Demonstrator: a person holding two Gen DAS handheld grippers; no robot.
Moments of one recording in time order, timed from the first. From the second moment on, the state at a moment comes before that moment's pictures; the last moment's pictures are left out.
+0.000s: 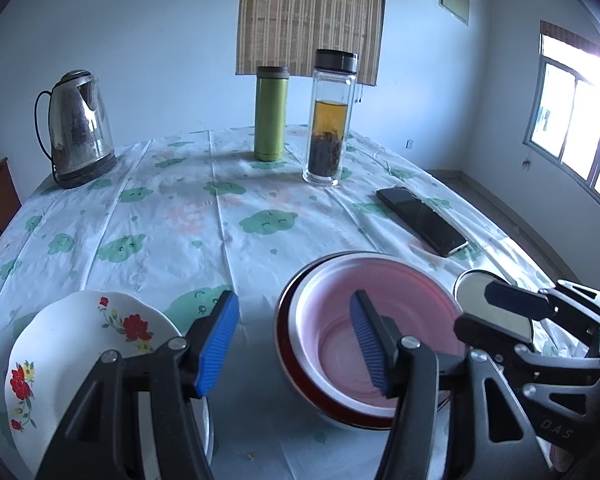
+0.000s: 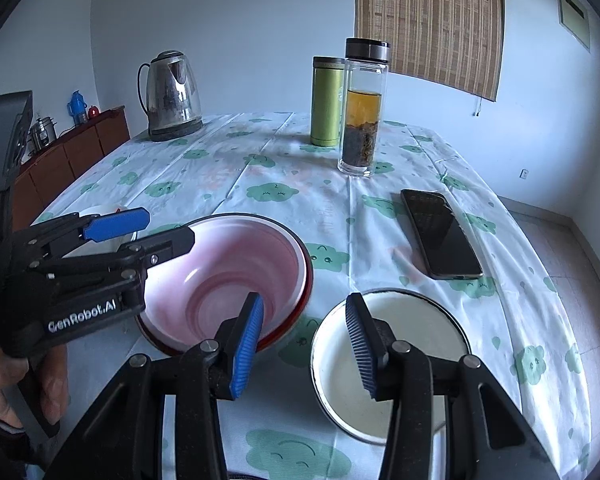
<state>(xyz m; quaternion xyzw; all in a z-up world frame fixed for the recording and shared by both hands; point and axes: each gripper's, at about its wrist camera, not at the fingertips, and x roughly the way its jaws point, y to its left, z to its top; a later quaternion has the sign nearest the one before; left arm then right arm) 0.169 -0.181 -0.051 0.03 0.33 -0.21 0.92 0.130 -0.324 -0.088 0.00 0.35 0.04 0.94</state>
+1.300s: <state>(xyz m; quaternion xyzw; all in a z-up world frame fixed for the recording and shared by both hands) 0.116 -0.277 -0.033 0.12 0.32 -0.30 0.89 0.096 -0.417 -0.117 0.11 0.38 -0.03 0.92</state>
